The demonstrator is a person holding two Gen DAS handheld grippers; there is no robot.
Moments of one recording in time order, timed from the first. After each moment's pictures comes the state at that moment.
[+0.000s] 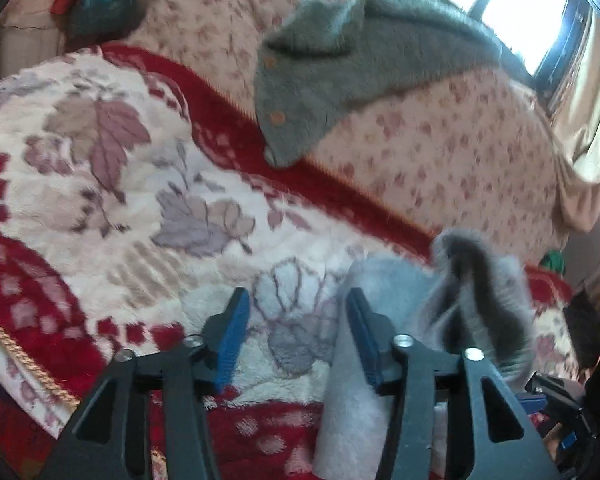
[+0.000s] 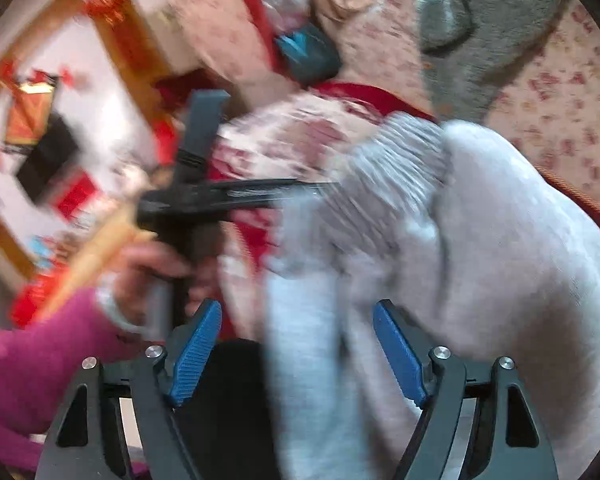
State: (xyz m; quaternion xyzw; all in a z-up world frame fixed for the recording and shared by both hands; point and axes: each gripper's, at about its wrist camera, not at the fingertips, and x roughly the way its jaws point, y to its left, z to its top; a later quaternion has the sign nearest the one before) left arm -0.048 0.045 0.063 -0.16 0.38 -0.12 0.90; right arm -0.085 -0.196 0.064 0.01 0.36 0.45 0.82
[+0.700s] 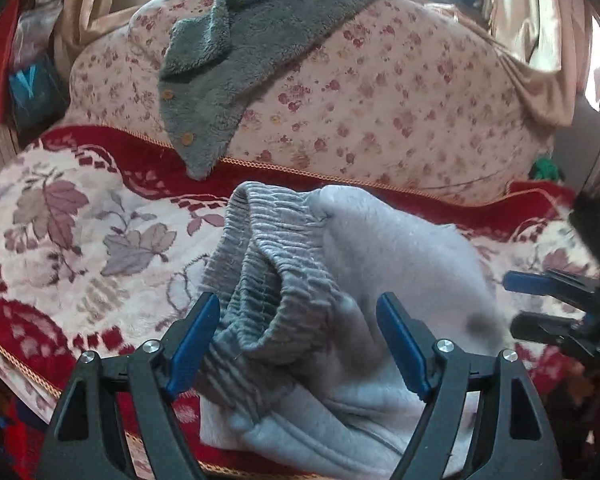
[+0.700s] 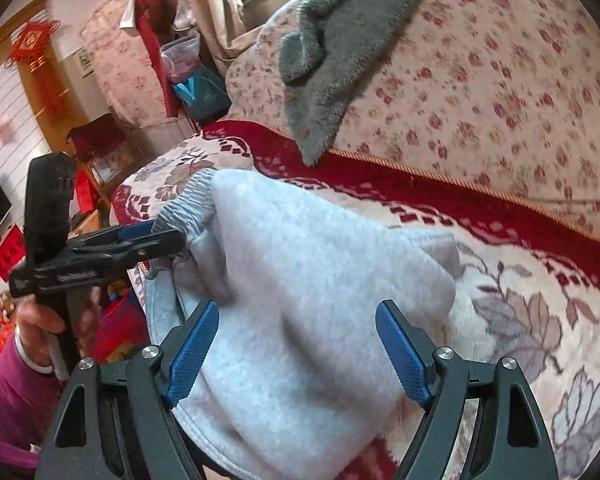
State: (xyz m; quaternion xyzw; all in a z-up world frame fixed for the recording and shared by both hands) left arm -0.089 -0.099 0.094 0.01 0.38 -0.16 0.91; right arm -0.093 -0.336 0.083 0.05 0.37 0.26 0.89
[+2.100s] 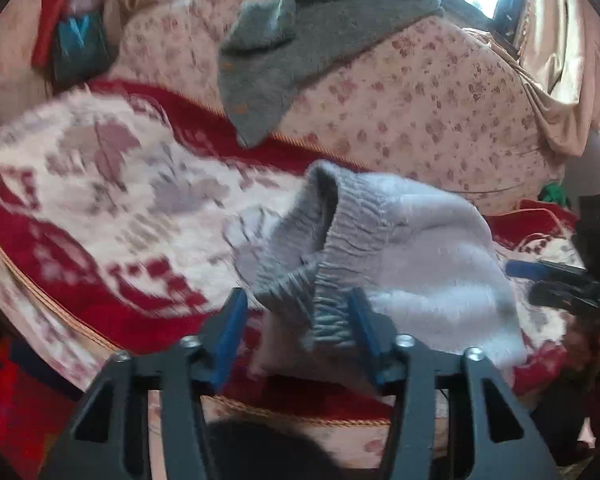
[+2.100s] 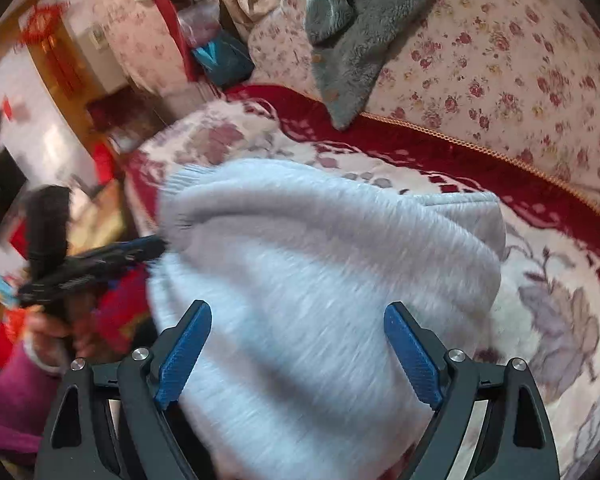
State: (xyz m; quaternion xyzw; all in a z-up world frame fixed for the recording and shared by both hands) left arm -0.141 -0.020 0.077 -0.05 0.37 -0.12 0.92; right arm -0.095 -0.317 0.069 0.05 0.40 0.33 0.85
